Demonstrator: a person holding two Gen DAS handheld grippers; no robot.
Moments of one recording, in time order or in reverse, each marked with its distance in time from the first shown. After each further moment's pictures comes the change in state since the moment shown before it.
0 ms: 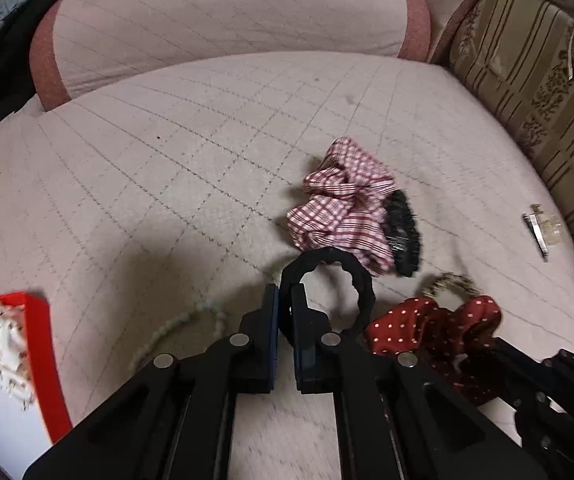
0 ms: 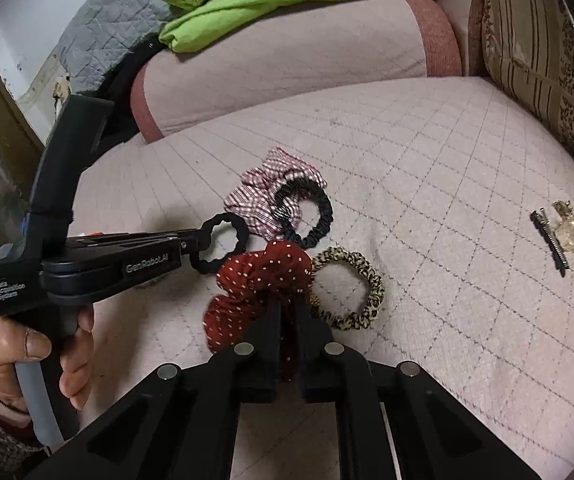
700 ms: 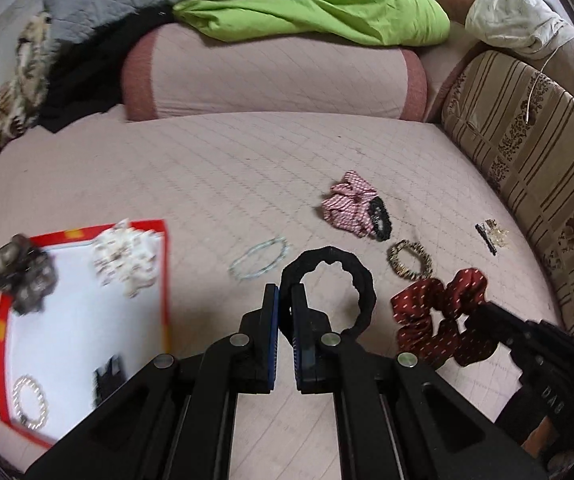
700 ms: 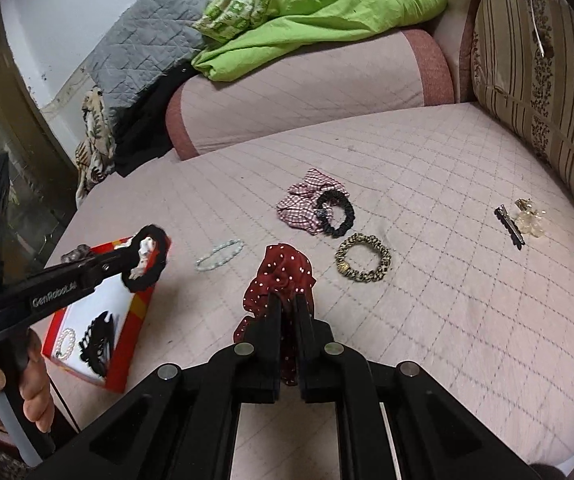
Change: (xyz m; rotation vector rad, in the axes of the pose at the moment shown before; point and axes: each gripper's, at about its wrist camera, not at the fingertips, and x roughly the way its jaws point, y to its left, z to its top) left arm -0.154 0.029 -0.087 -0.093 -0.178 0.066; right arm -0.090 0.041 -0.035 -0.011 -0.075 0.023
